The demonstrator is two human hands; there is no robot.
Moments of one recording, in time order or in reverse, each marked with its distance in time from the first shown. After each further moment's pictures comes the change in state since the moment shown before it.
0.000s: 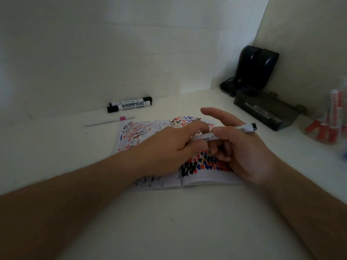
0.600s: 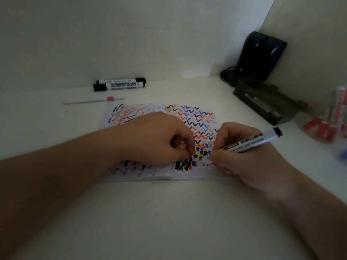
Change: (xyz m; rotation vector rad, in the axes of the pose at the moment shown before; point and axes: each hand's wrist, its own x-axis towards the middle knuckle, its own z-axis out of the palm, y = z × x) left_hand 0.005 -0.010 -0.004 0.139 -0.134 -0.046; right_hand -0.030 0.000 -0.006 -0.347 -0.004 0.012
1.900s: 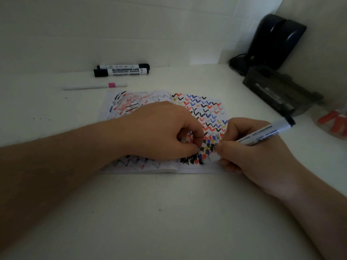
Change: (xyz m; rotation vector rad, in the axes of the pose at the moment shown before) left_hand 0.001 0.004 0.004 0.109 0.023 -0.016; right_hand 0.006 0.012 0.006 -0.070 0.128 0.060
